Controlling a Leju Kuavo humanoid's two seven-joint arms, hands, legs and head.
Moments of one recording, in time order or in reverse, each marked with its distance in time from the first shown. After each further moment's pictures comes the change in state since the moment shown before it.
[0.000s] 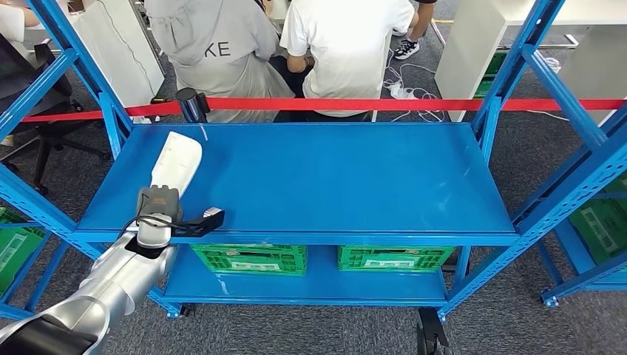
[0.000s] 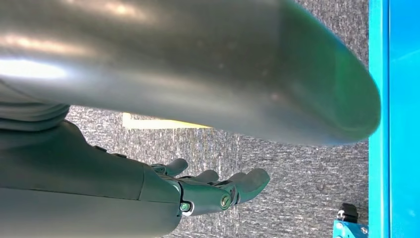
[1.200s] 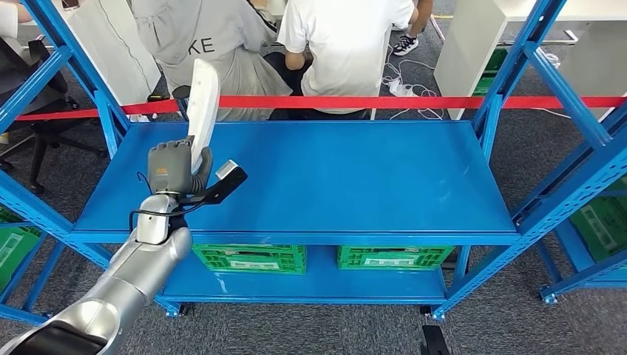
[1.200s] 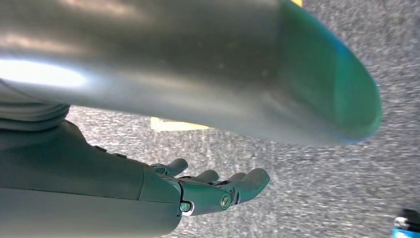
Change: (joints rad) left arm 0.043 -0.074 0.169 -0.263 0.309 0.620 -0.406; right arm 0.062 -0.005 -0.010 0.000 -0.011 -0.002 0.039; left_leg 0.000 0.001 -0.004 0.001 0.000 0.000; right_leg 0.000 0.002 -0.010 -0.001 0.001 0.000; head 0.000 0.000
